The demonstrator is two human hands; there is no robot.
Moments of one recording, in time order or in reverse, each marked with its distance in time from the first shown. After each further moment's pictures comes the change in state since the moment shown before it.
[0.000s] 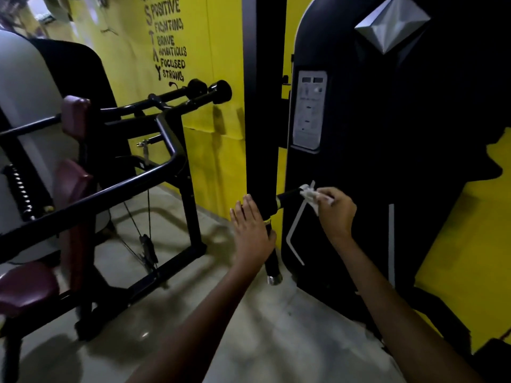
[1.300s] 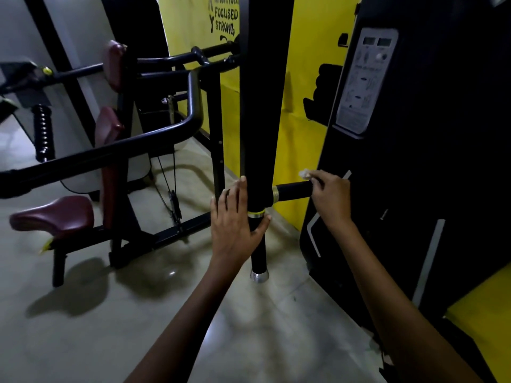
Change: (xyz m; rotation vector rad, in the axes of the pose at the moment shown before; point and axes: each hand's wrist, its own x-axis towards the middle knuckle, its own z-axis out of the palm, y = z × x) left_hand 0.000 0.000 0.023 0.036 0.328 -0.110; right_hand 0.069 0.039 0.049 0.014 -0.398 -0.344
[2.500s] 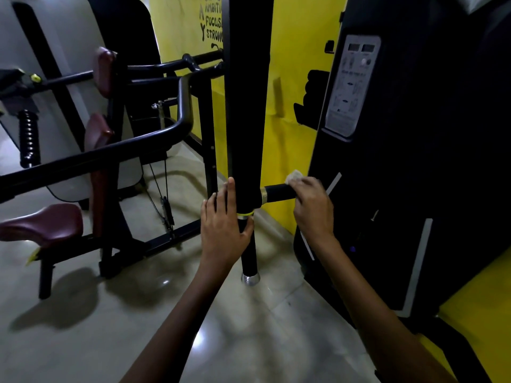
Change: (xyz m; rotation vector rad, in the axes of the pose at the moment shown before) left_hand -0.002 -0.001 0.006 -0.026 0.022 0.012; right_hand -0.028 -0.005 0.004 -0.223 0.109 -0.236
